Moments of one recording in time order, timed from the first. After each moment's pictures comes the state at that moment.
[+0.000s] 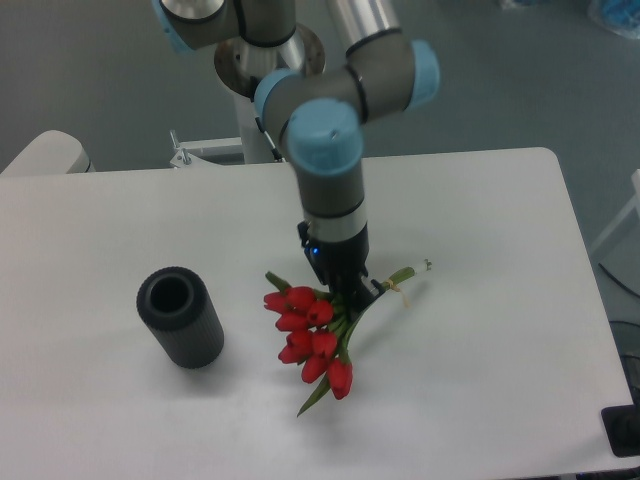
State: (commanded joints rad) arm 2.37 -1.93 -1.75 -0.77 1.73 1.26
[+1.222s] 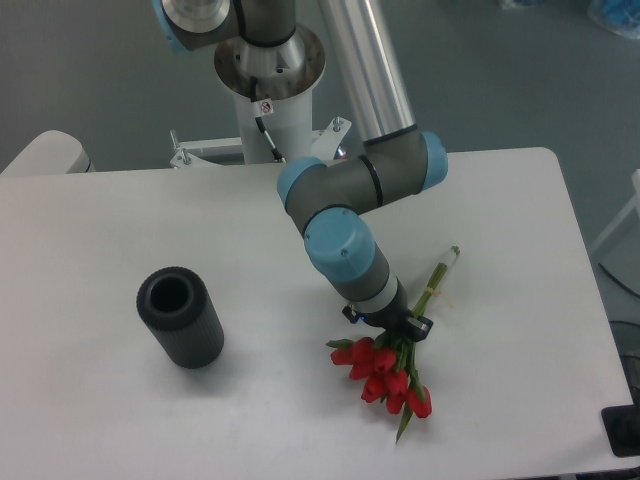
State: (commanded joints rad) arm 2.41 -2.14 -1.66 -0.72 1.93 1.01
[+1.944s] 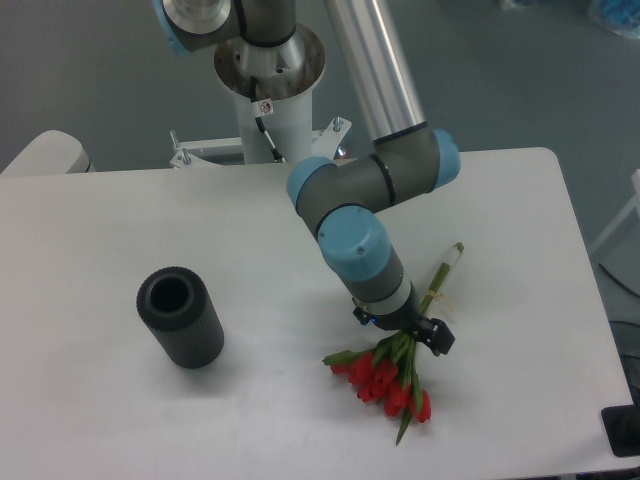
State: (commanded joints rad) arm 2.47 -2.11 -1.50 -0.89 1.83 1.20
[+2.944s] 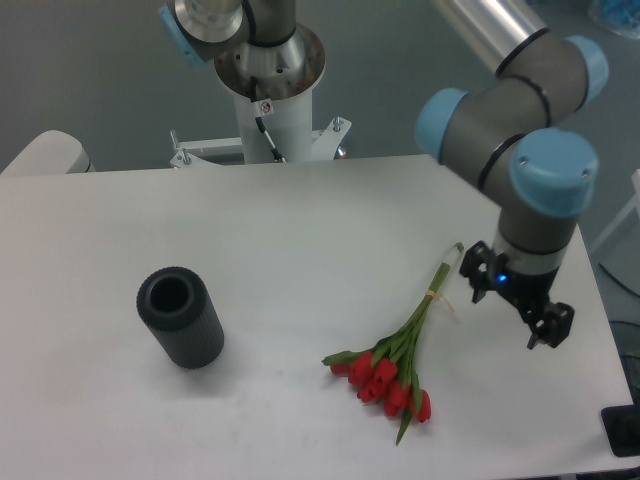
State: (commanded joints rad) arm 2.72 -2.09 -1.23 -1.19 1.45 1.71
